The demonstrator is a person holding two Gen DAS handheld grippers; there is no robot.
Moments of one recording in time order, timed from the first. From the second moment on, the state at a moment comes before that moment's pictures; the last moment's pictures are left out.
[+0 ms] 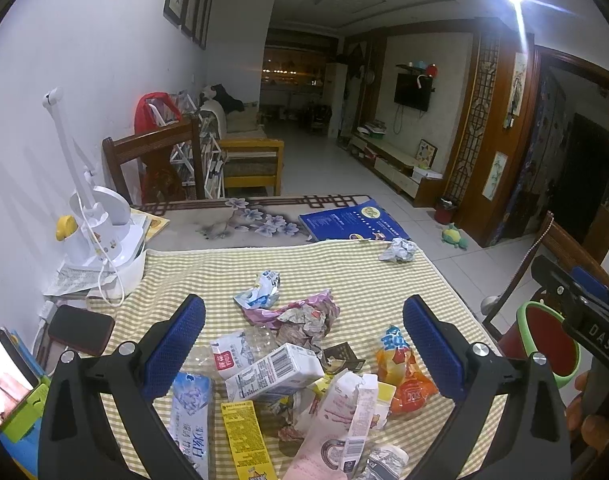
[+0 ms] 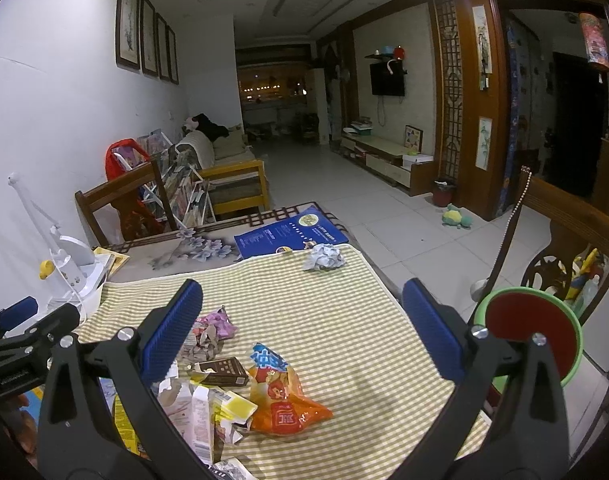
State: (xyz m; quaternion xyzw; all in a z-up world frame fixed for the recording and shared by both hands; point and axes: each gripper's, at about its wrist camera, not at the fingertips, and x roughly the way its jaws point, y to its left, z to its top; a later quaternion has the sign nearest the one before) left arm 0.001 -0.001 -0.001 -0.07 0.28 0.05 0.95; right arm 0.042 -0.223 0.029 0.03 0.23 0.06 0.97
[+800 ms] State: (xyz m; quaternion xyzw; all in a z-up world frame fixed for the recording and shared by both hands) left arm 0.003 -0.001 0.000 -0.07 0.29 0.05 0.95; right arm 0.045 -0.228 0.028 0.03 0.24 0.06 0.97
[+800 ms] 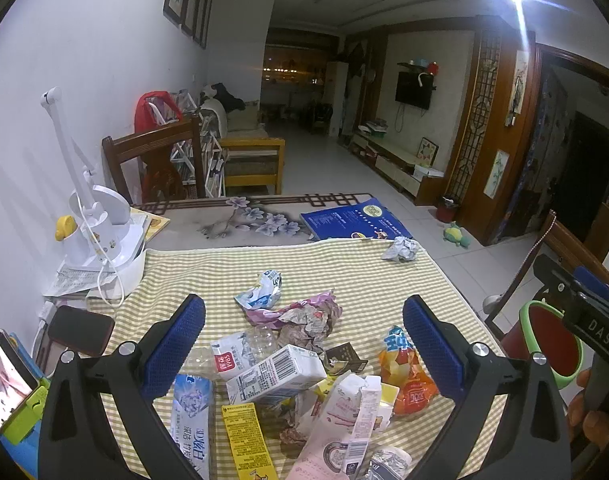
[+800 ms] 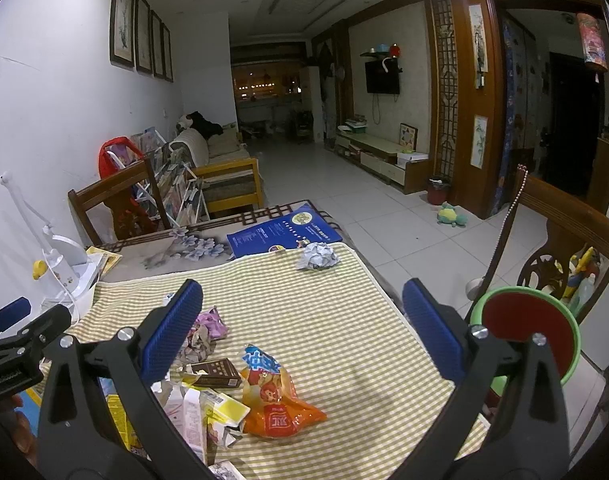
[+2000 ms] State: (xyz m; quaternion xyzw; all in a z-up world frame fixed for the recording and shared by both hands) left arm 0.008 -0.001 -0.005 -0.07 0.29 0.05 0.95; right arm 0.045 -0.239 0.023 0.03 0.24 0.05 0.97
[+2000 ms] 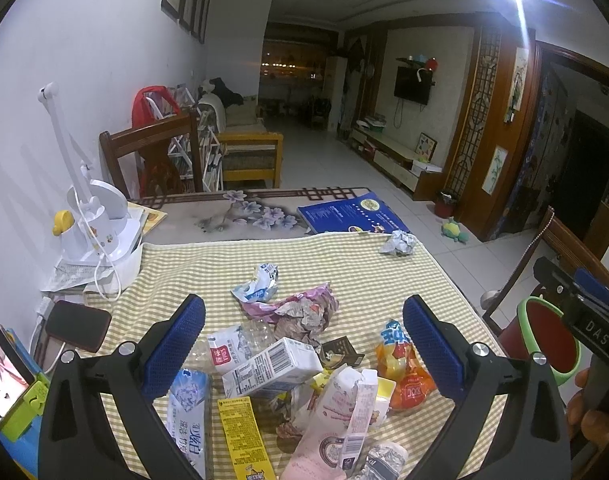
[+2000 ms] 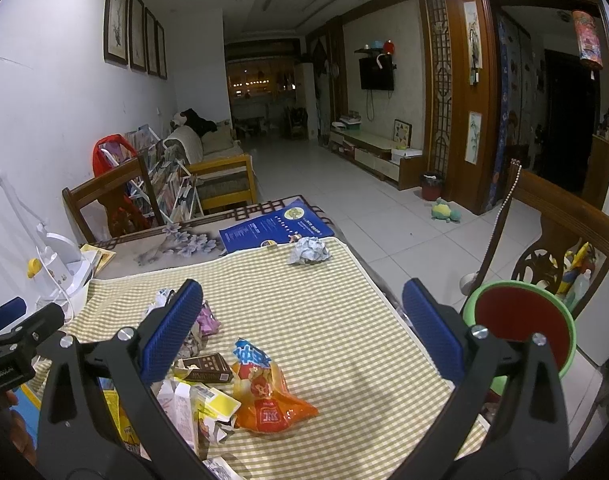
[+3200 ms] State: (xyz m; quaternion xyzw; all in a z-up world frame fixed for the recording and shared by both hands) left arm 0.016 0.119 -0.206 -0.19 0.52 0.08 0.83; right arm 0.208 -0.079 -0.120 0.03 0.54 0.24 0.81
